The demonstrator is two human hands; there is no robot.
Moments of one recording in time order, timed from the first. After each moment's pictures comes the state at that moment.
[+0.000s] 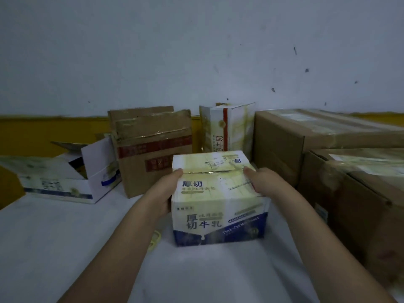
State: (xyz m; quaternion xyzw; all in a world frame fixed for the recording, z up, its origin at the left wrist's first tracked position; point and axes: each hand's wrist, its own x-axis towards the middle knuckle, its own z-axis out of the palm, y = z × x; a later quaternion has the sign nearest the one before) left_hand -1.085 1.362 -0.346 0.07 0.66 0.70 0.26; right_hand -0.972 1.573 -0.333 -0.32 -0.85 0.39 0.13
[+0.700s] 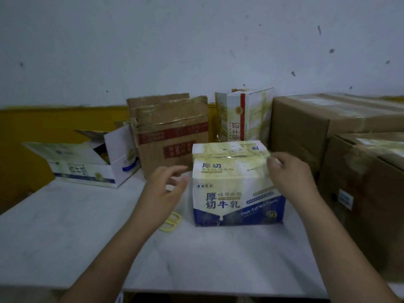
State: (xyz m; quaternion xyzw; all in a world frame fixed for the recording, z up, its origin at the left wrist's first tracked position) left_hand -1.062 1.278 -0.380 0.32 0.80 0.49 -0.10; right_hand -0.941 1.534 -0.349 -0.30 -0.84 0.33 0.30
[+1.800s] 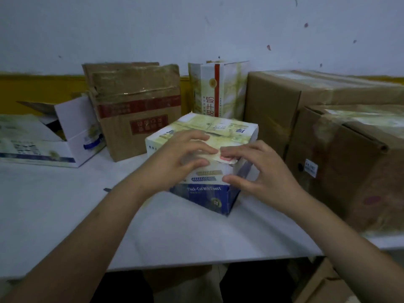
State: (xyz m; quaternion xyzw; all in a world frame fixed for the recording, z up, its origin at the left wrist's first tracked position) left_hand -1.049 1.341 -0.362 0.57 0.75 0.33 -0.06; right_hand -0.894 1.529 -0.381 0.04 -0.92 0.19 0.34
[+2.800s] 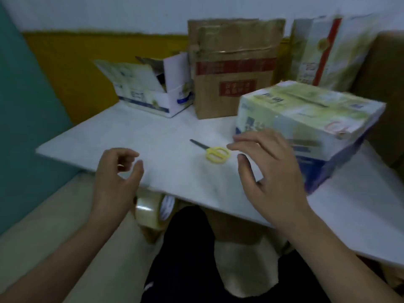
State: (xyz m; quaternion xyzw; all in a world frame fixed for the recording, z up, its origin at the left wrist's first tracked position) left_hand -1.000 1.114 -0.458 0.07 0.83 0.49 -0.25; right_hand -0.925 1.385 -0.416 0.17 -0.86 0.22 0.43
